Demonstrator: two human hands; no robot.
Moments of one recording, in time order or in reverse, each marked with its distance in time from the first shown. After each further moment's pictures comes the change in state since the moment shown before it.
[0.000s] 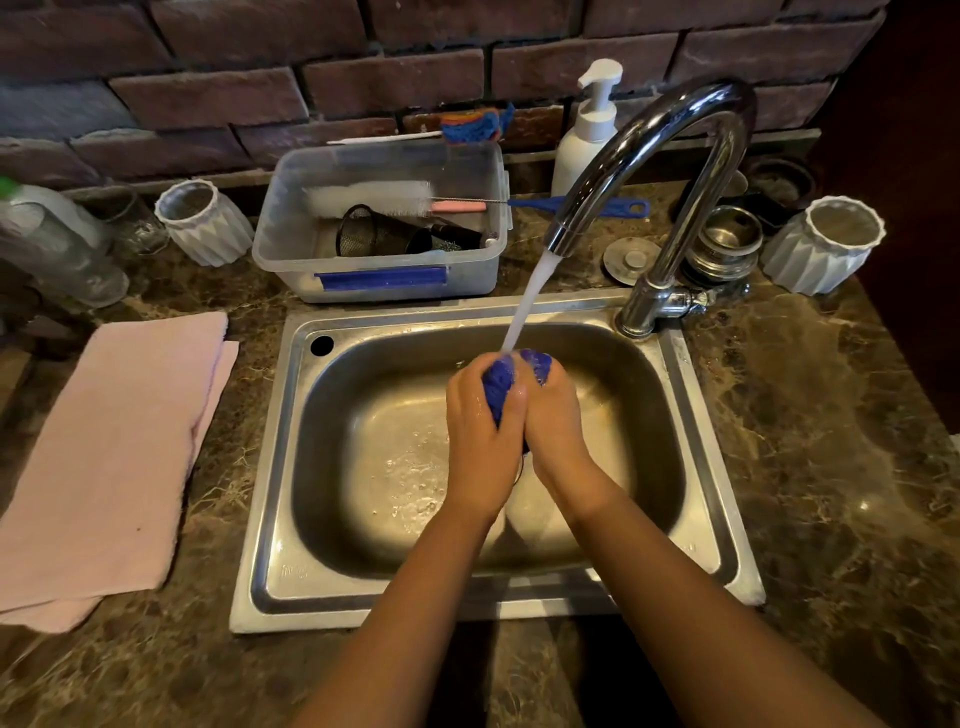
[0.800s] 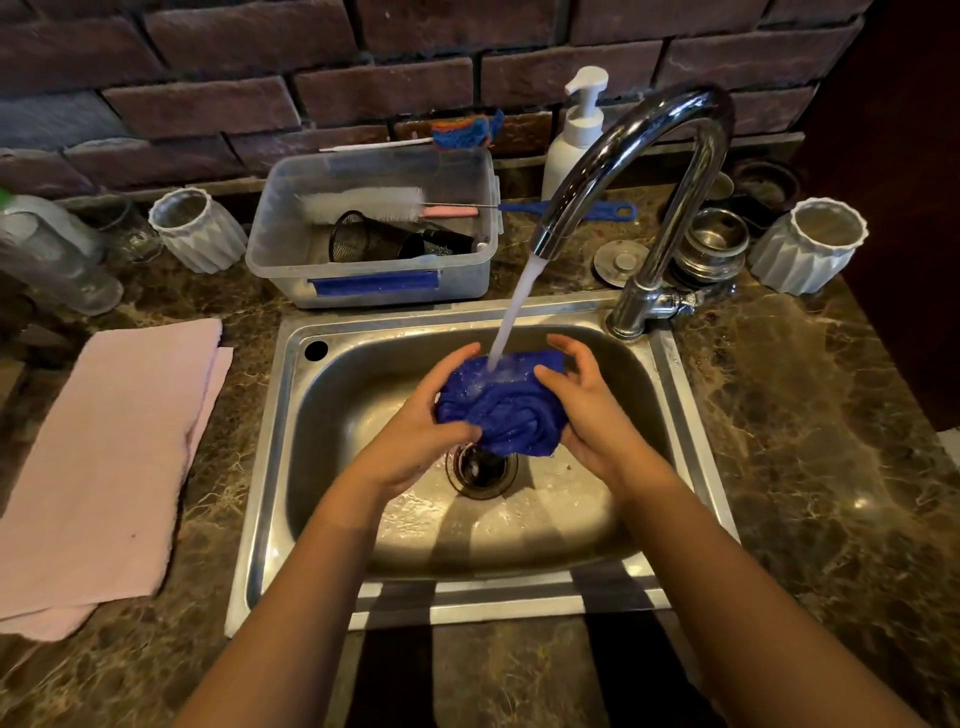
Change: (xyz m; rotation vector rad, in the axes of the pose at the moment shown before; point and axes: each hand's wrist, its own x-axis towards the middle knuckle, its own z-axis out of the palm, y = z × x) left_hand 0.030 -0.002 -0.064 -0.389 -0.562 -0.316; right_hand 0.009 -0.007 -0.053 0.379 -0.292 0.171
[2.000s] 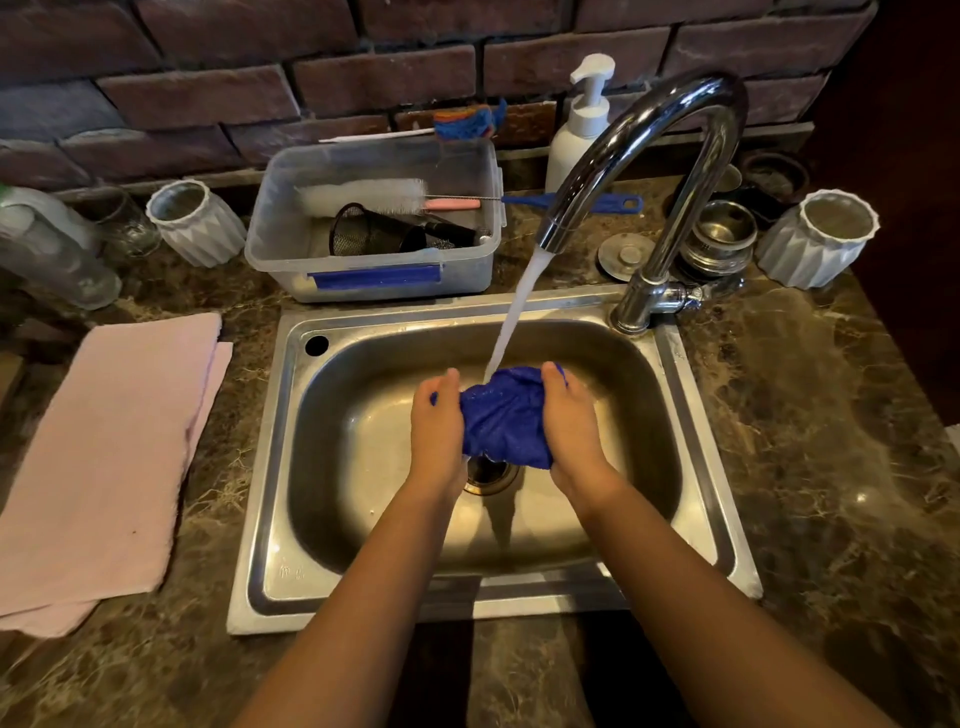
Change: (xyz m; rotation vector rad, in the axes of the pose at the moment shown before) left_hand 0.023 -0.026 0.038 -0.241 0.667 -0.071; right_hand 0.011 0.034 0.023 -0.164 0.329 0.003
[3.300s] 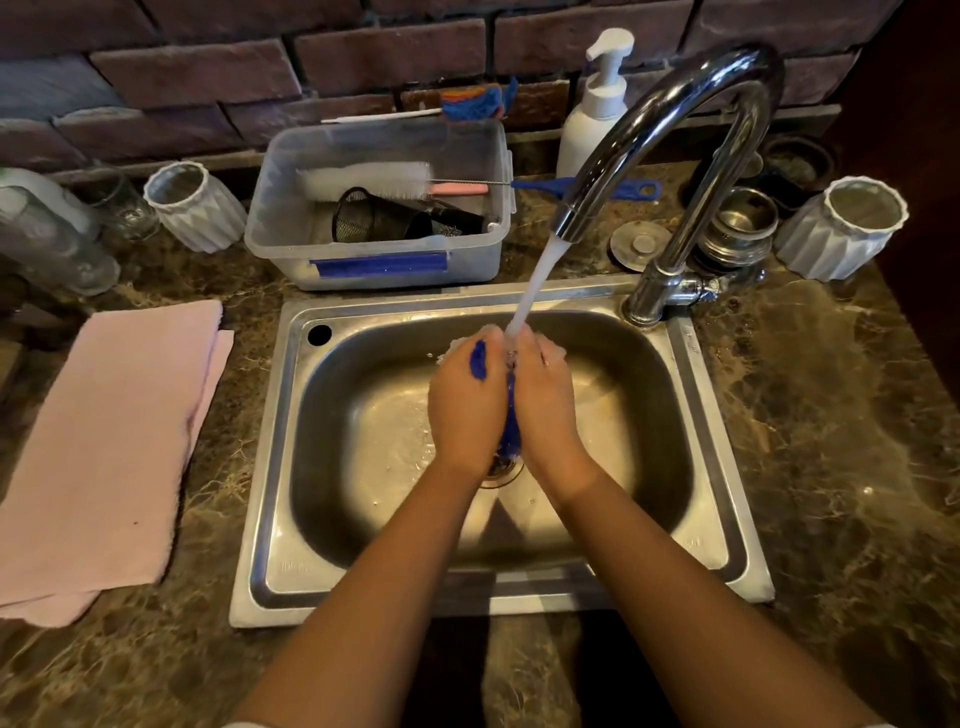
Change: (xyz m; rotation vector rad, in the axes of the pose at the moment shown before) left_hand 0.001 0.012 0.017 0.520 0.021 0.565; right_hand -0.018 -0.020 0.030 0.058 -0.134 -0.230
